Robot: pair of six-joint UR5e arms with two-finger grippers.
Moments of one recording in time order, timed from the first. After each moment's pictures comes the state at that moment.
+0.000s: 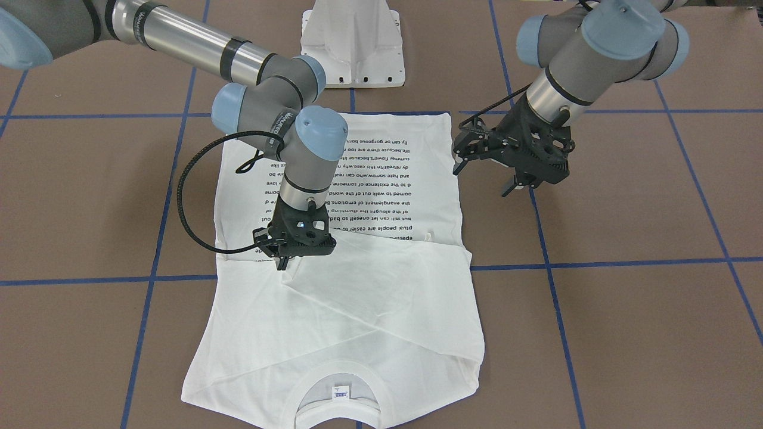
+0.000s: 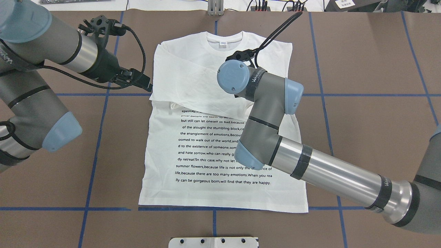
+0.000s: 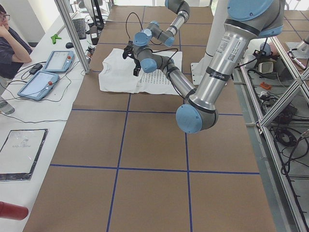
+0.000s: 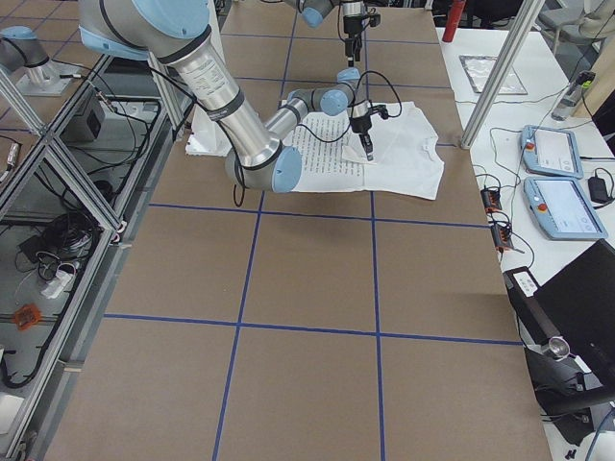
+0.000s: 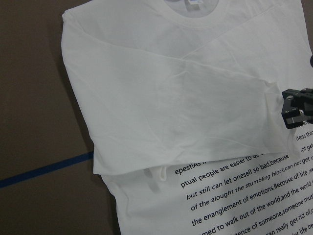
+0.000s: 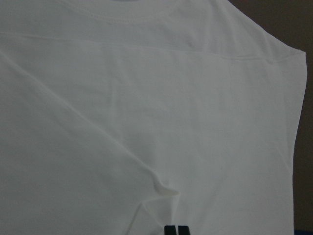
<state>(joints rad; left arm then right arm) -0.85 -2.03 -1.82 -1.90 -2.19 -0.84 0.57 -0.75 1.34 -1.63 1.48 0.92</state>
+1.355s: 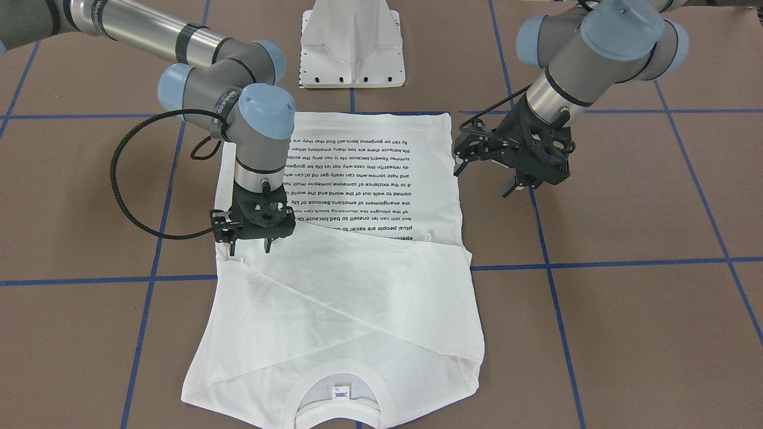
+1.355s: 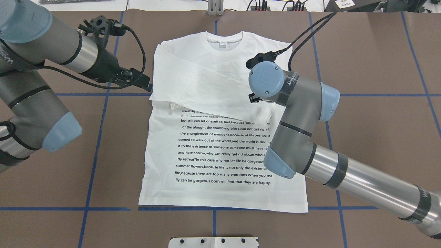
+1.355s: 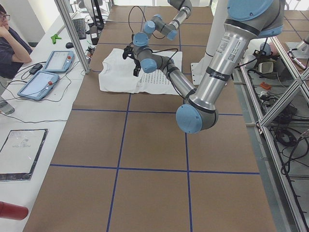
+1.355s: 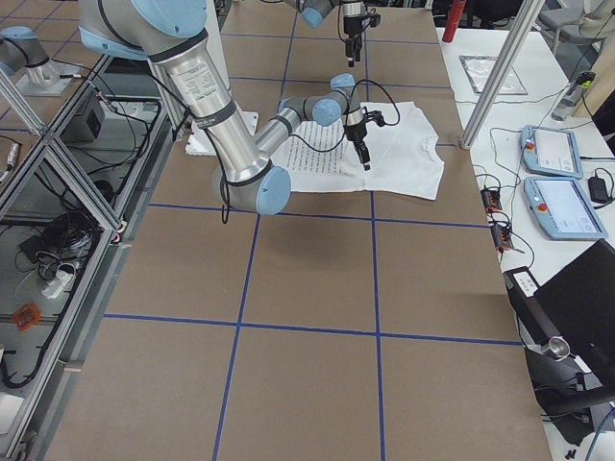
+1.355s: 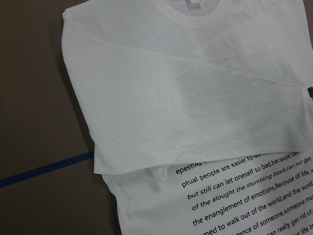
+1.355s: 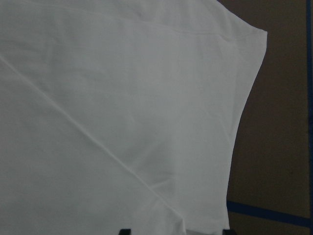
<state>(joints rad) -0.85 -2.02 -1.82 -1.90 -2.18 -0.85 0.59 -0.92 1.58 -1.63 1.55 0.86</state>
